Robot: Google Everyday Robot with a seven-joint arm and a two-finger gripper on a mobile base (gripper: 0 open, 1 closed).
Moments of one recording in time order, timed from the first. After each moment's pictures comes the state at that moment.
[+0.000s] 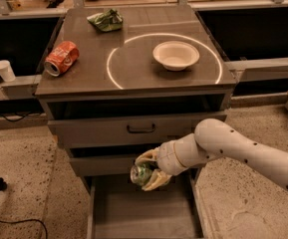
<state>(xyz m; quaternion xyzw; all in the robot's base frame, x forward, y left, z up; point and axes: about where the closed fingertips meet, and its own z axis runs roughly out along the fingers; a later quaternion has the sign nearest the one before) 0.472 -0.005 0.604 -0.75 0.52 0.22 0.35</state>
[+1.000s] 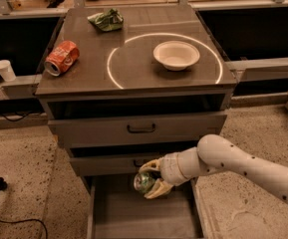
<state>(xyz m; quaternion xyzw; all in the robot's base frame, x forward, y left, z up) 0.470 -0.016 0.553 -0.73 0.54 0.23 0.36</state>
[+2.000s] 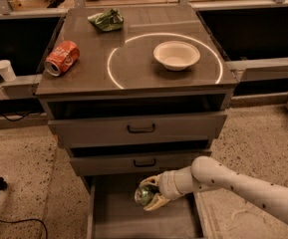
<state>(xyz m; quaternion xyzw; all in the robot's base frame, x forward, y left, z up) 0.470 -0.017 0.439 -0.71 0.55 0.24 0.36</state>
